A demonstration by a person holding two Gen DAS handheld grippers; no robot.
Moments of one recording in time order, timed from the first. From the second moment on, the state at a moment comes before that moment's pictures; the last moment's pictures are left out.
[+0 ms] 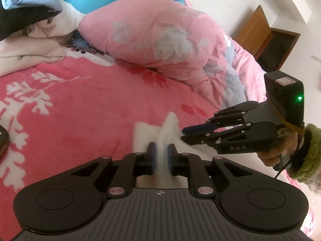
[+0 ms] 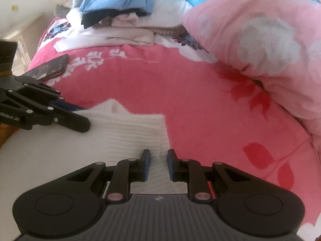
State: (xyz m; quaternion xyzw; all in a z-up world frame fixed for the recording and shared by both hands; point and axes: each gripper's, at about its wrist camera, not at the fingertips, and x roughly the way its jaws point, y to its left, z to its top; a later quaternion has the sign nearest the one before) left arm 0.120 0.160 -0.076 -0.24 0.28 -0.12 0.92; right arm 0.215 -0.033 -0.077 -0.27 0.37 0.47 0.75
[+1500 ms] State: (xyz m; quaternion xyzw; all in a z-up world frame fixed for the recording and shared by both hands) left arm 0.119 0.159 -0.078 -0.24 0.28 -0.13 0.92; right arm 0.179 -0.110 -0.045 -0.27 0.34 0.37 0.82
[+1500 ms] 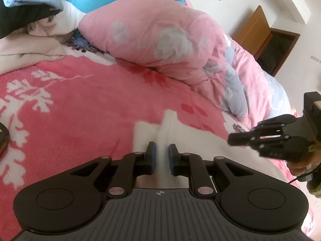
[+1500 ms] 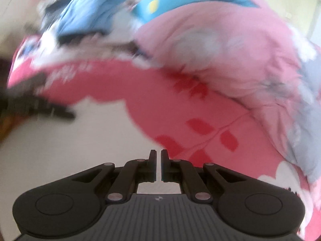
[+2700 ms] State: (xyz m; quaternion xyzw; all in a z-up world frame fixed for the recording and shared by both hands) left arm 0.119 0.163 -0.080 -0.25 0.28 -0.13 0.92; right arm 0.158 -0.080 -0.063 -0.40 0.29 0.34 0.80
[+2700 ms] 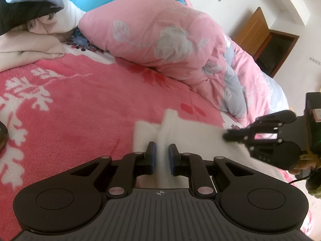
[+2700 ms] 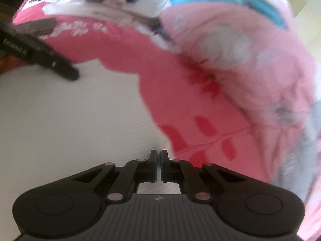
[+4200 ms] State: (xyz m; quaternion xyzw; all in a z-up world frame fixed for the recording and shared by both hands) left arm 0.121 0.162 -0.083 -0.25 0.28 -0.13 0.92; right arm 0.177 -0.165 -0.082 -0.42 0.36 0.34 0.76
